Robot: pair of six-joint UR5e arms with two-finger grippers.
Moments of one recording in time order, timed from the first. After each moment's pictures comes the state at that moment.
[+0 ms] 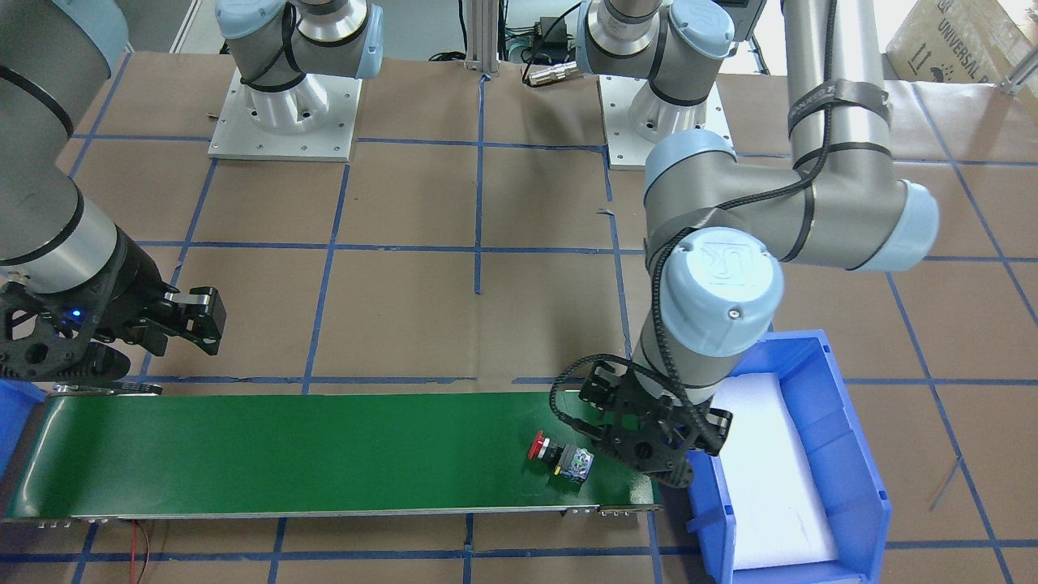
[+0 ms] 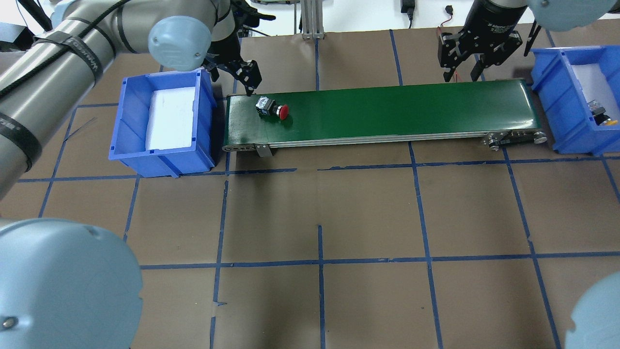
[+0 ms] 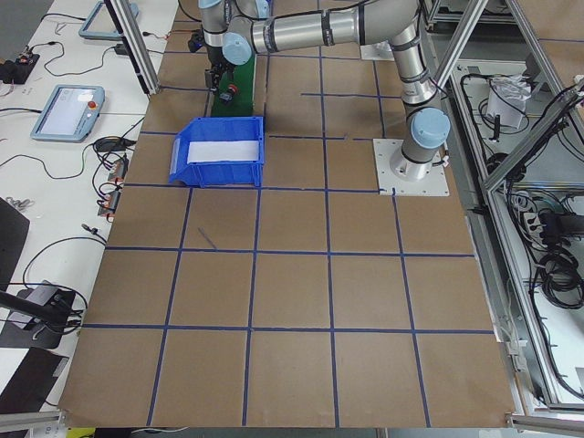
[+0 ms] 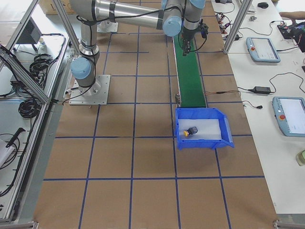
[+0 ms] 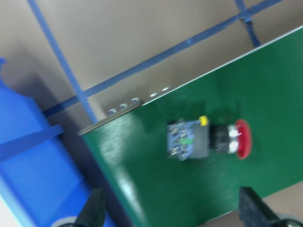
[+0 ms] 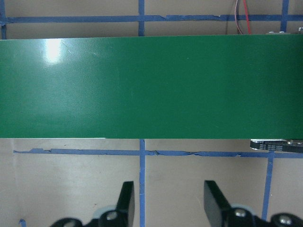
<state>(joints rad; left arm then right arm) -1.65 -2.07 -1.29 -1.33 1.65 0.40 1.47 -1.28 1.38 -1.65 -1.53 -0.12</state>
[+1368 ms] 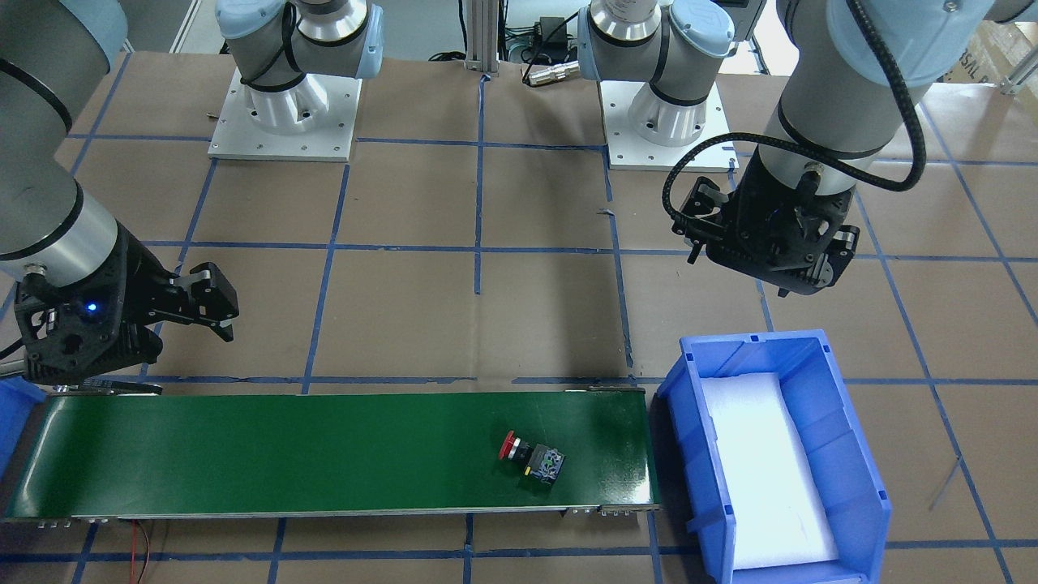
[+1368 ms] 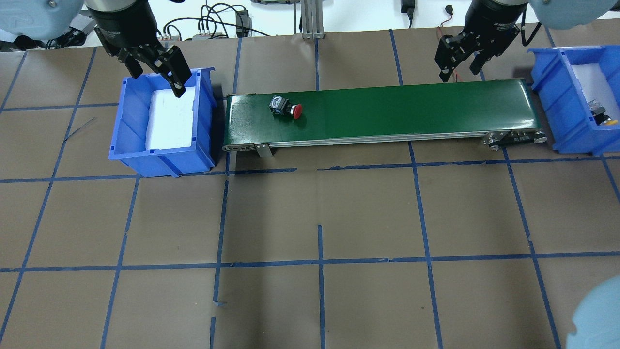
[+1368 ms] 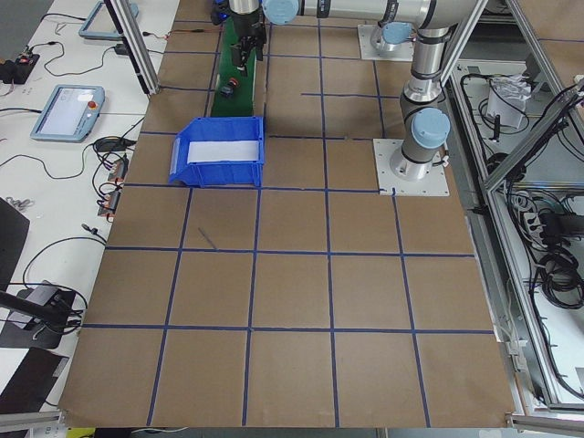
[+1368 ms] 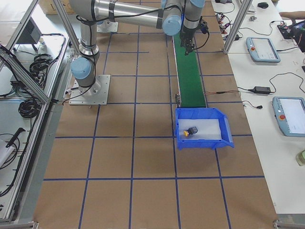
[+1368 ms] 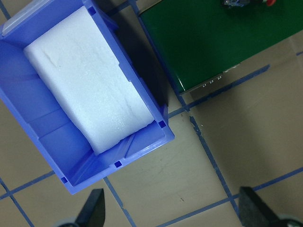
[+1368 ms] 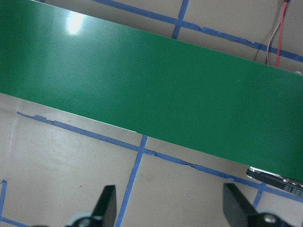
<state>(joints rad) -1.57 -1.77 -1.35 -1.65 1.66 0.46 1.47 -1.28 1.38 -1.64 -1.49 -0.41</state>
